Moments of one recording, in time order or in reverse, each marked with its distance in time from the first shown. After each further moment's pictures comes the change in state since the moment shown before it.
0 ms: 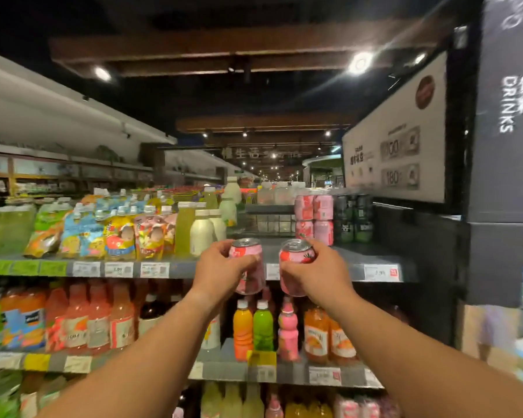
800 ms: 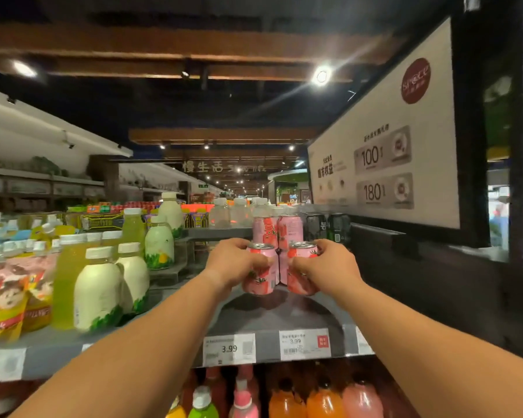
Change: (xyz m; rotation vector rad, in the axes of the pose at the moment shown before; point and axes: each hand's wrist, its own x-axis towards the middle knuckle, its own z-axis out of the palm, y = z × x) left_hand 0.213 -0.031 0.170 0.049 -0.237 -0.035; right_hand 0.219 0.095 -0.036 -0.198 0.145 0.102
